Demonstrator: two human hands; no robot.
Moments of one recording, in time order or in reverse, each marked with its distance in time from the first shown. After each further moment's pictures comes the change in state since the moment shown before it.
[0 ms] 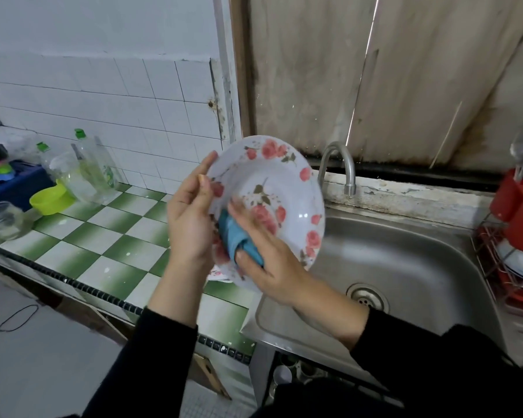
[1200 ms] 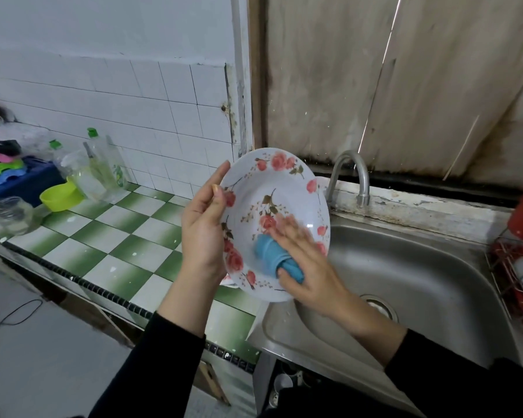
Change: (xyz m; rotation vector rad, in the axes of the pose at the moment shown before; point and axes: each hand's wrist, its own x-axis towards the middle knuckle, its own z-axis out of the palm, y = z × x) left_hand 0.005 -0.003 -0.006 -0.083 0.020 -0.080; right_hand -0.032 0.044 -0.023 -0.297 0.048 0.024
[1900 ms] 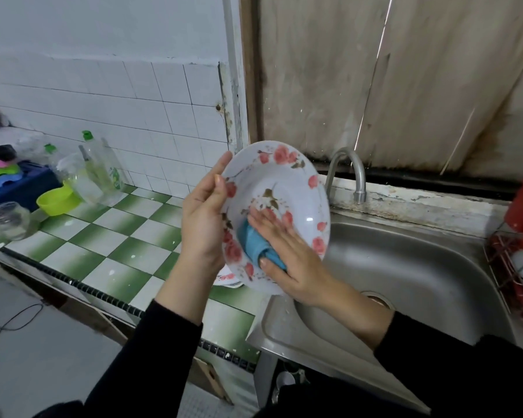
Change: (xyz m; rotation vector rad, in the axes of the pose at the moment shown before) left_hand 0.010 0.002 0.010 -0.018 -0.070 -0.049; right_hand 0.021 -0.012 0.008 0.053 -0.082 -0.096
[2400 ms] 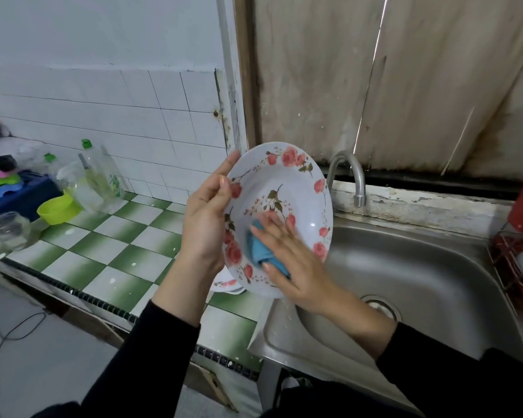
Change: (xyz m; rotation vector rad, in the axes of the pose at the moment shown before) left_hand 0.006 0.003 0.004 0.073 -0.111 -0.024; right_hand -0.002 0.011 0.002 -0.039 0.082 -0.010
